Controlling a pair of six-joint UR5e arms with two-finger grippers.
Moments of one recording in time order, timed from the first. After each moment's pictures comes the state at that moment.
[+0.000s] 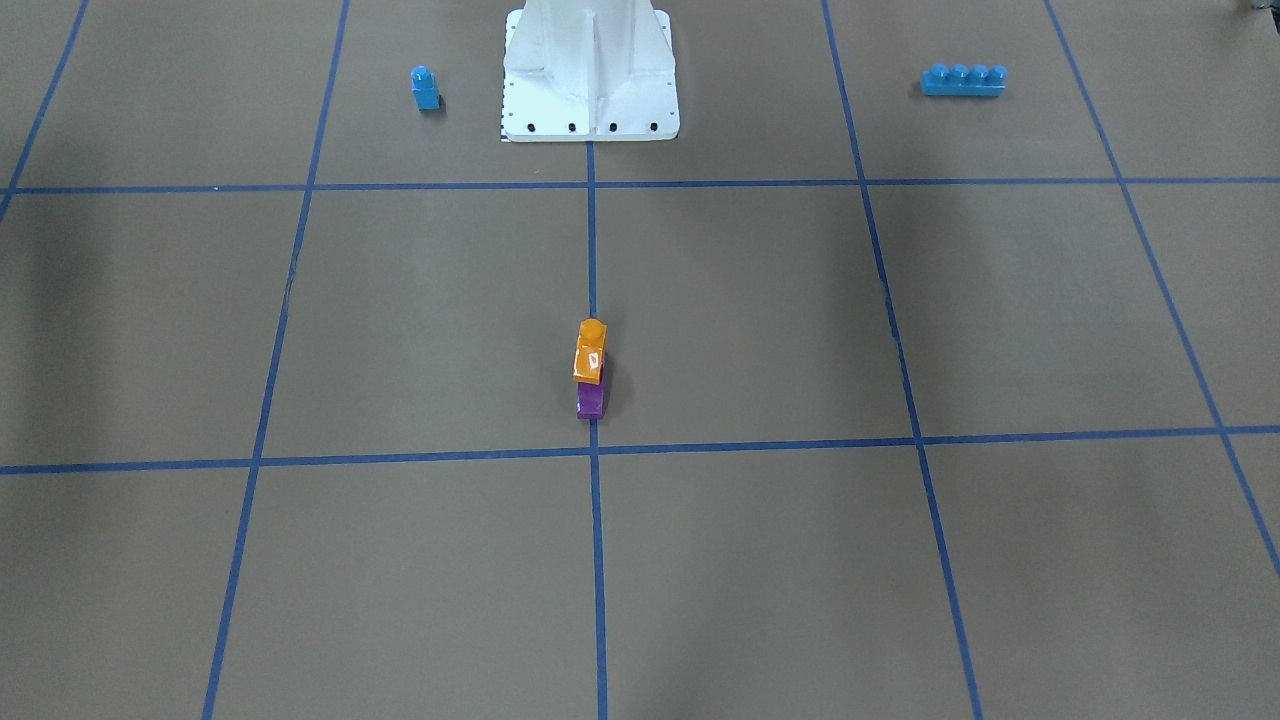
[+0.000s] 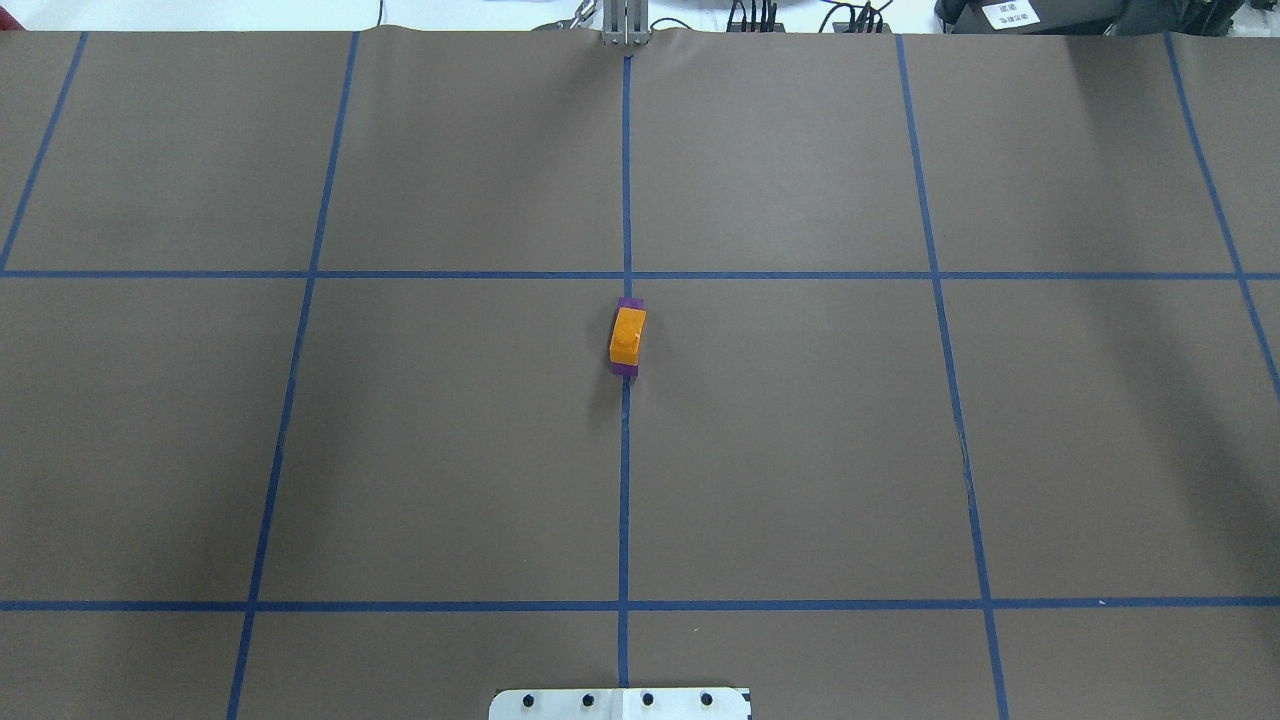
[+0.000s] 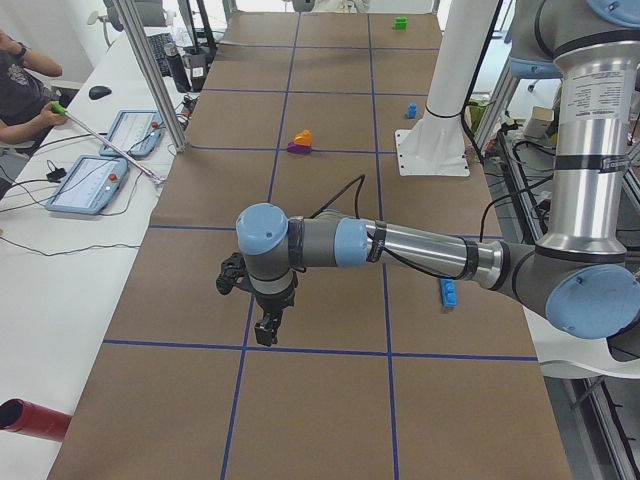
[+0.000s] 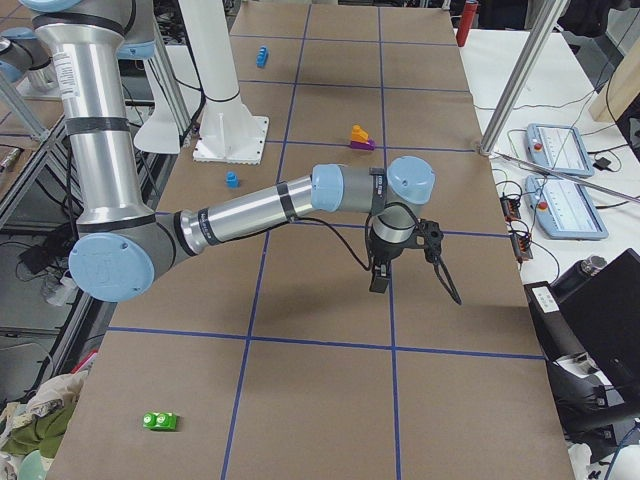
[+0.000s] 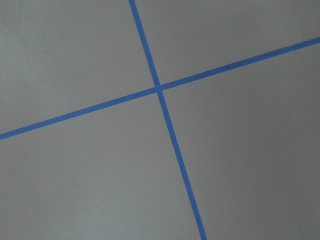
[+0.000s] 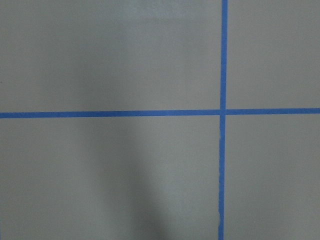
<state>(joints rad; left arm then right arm) -1.61 -1.55 -1.74 -1.39 -2.29 0.33 1.55 -1.48 1.77 -1.93 2.34 0.04</state>
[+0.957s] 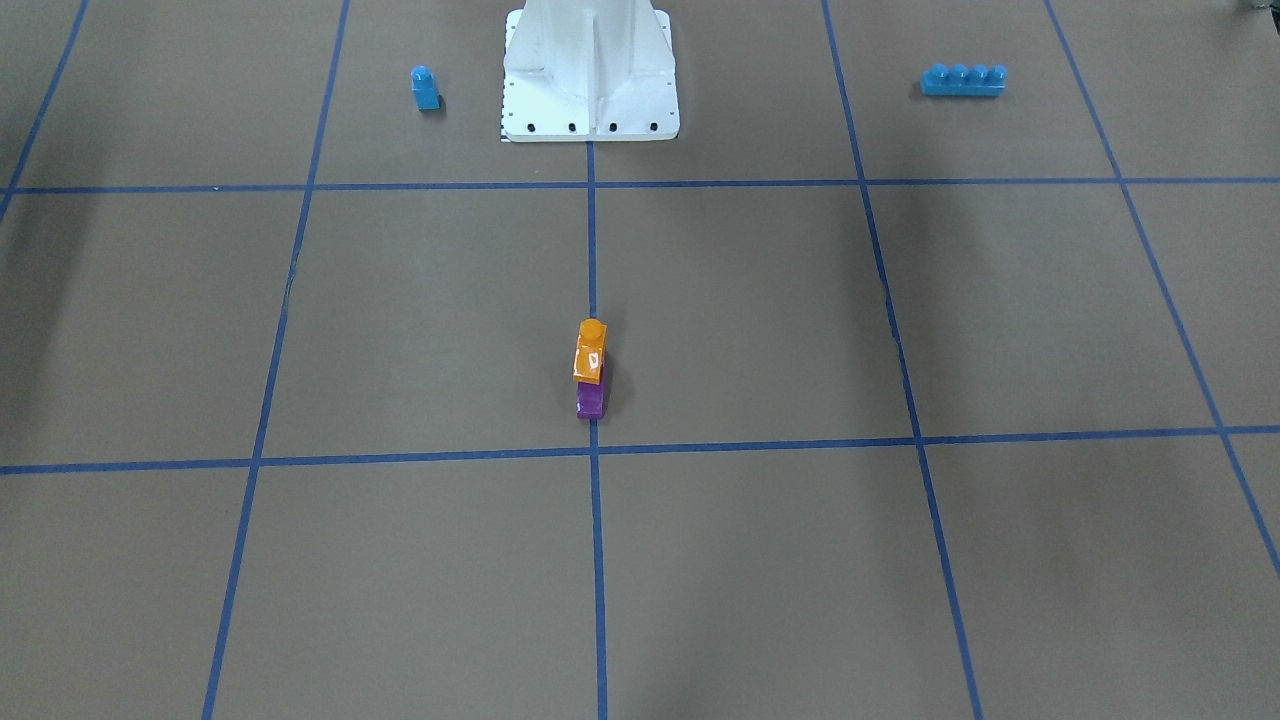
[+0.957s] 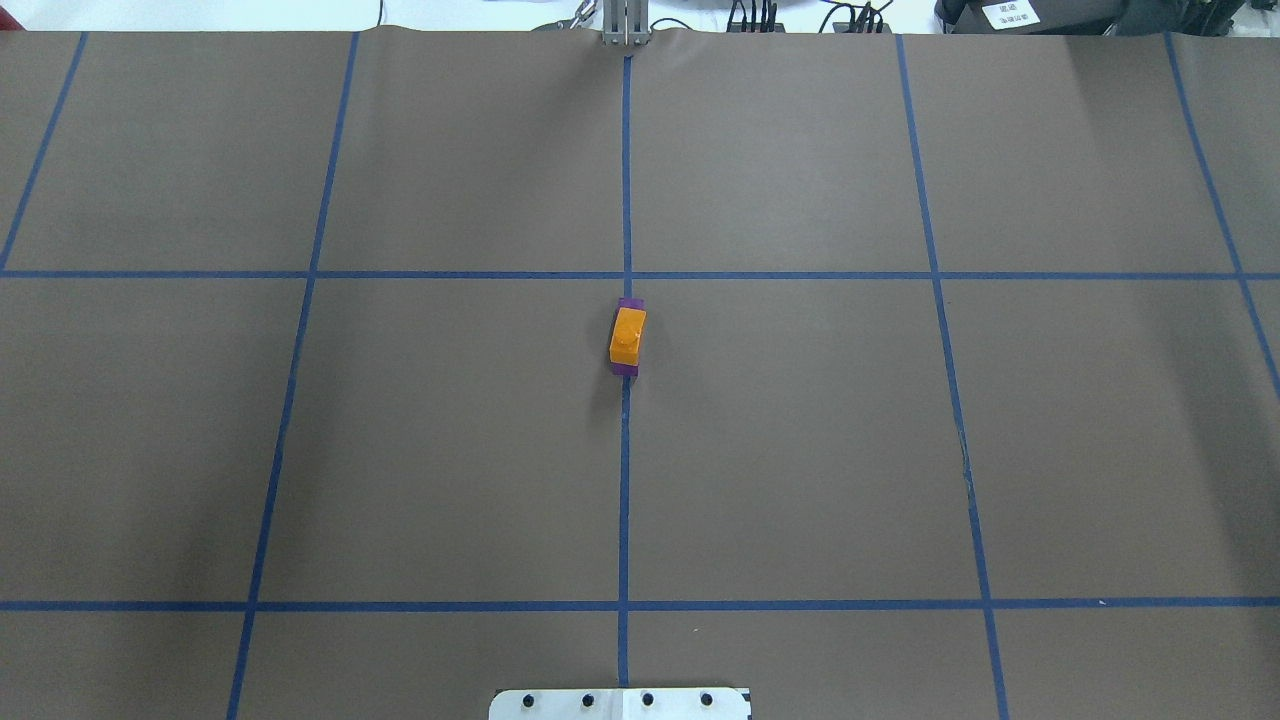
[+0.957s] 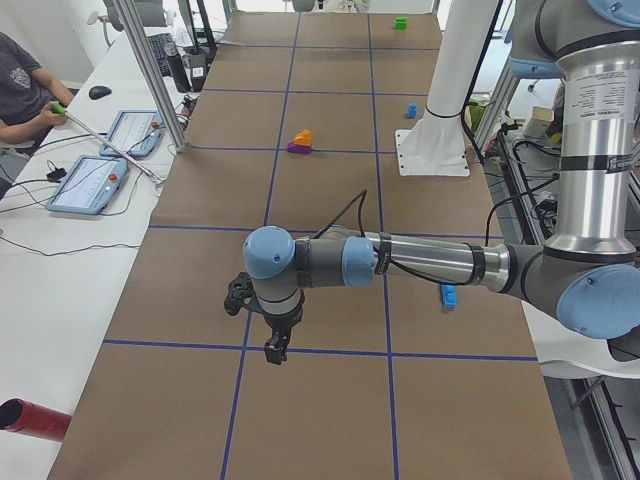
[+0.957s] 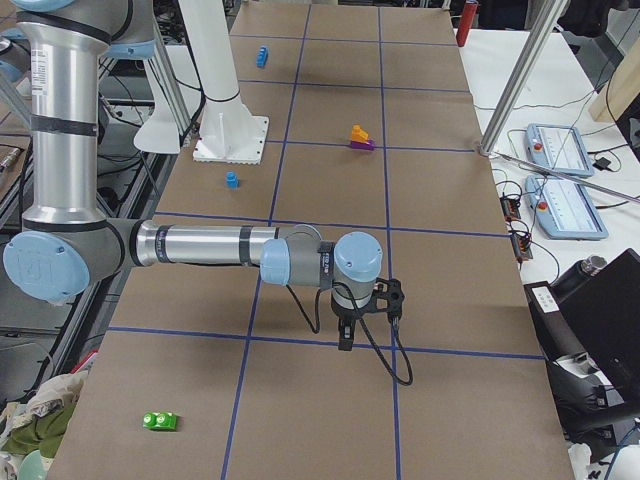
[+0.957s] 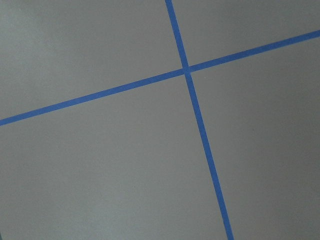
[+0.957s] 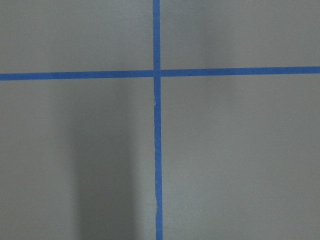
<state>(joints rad) -1.62 -1.52 -1.72 -1.40 -2.29 0.33 1.58 -1.66 1.69 -1.61 2.36 0.02</state>
